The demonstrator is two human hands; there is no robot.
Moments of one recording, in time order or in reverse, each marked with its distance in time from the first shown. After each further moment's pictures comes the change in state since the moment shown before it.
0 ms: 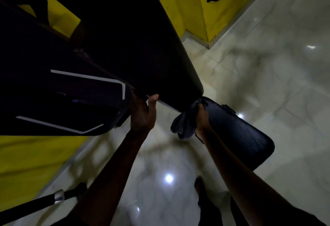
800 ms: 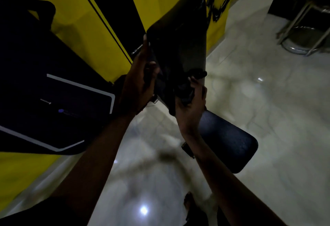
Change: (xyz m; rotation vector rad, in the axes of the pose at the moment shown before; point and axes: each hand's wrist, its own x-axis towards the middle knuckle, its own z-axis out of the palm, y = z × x) left_hand 0.062 0.018 -0.111 -0.035 -0.092 0.574; right_hand -0.170 -0.082 0.088 -0.185 0.452 -1.136
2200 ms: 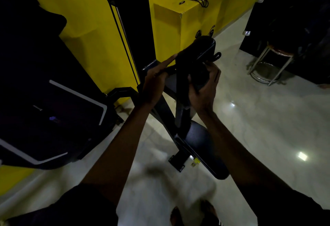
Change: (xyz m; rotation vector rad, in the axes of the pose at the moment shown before) left_hand 0.024 0.015 -0.032 -0.548 -0.023 -0.336; right_hand 0.070 -0.083 -0.001 -0.132 -0.047 -0.279
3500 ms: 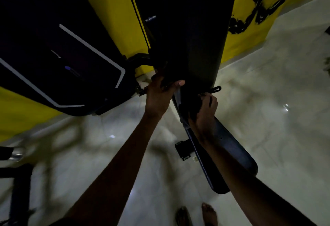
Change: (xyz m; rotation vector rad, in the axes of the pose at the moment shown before) left_hand -0.073 -0.143 0.125 0.065 0.373 -0.315; right_hand -0.123 0.221 -0.012 -0.035 -0.672 0.310
